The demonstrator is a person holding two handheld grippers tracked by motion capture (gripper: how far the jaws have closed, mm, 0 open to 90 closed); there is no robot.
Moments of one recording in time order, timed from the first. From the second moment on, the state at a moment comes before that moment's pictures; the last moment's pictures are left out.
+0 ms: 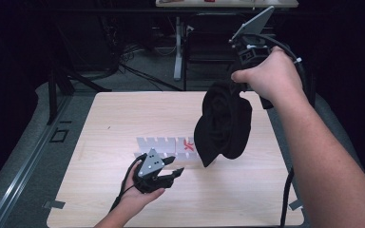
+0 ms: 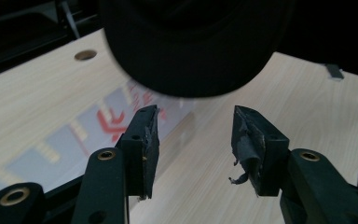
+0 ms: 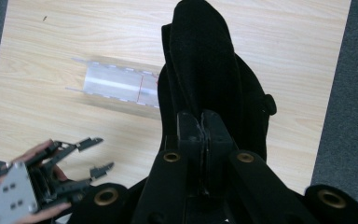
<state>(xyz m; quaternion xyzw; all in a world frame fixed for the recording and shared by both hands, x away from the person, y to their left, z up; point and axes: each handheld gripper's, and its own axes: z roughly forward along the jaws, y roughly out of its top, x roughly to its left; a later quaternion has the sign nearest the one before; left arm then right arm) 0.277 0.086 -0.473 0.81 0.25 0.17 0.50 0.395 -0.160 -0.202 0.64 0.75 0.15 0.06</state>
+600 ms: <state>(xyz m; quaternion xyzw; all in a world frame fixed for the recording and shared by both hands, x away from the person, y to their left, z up) 0.293 0.045 -0.452 0.82 0.23 0.19 0.49 0.412 -0.133 -0.212 0.65 0.74 0.16 0.06</state>
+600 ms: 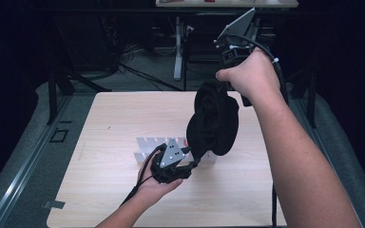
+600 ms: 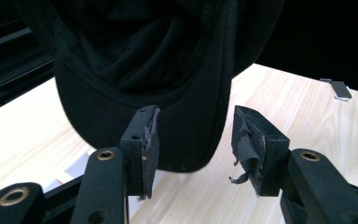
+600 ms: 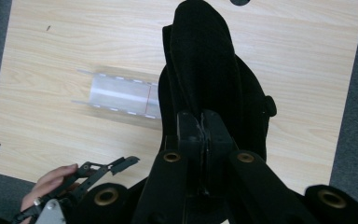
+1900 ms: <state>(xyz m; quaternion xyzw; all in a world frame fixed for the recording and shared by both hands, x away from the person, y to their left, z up) 0.336 0.055 -0.453 0.82 0.21 0.14 0.50 0.421 -0.092 -0.219 0.63 0.75 0.19 0.06</state>
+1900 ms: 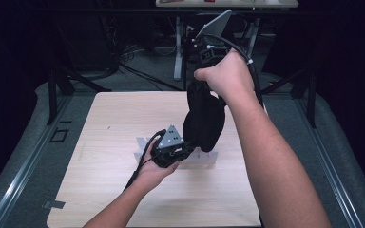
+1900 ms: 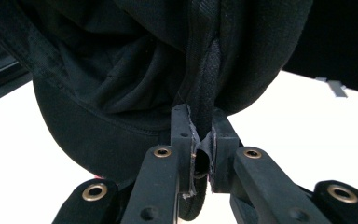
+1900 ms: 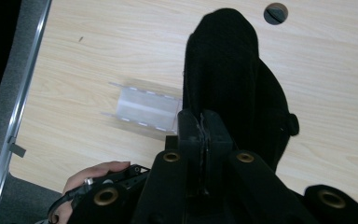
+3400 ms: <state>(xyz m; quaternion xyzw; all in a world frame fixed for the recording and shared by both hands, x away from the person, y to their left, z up) 0.338 0.089 -0.478 0.79 0.27 0.10 0.55 0.424 -0.048 -0.235 0.58 0.78 0.22 0.04</state>
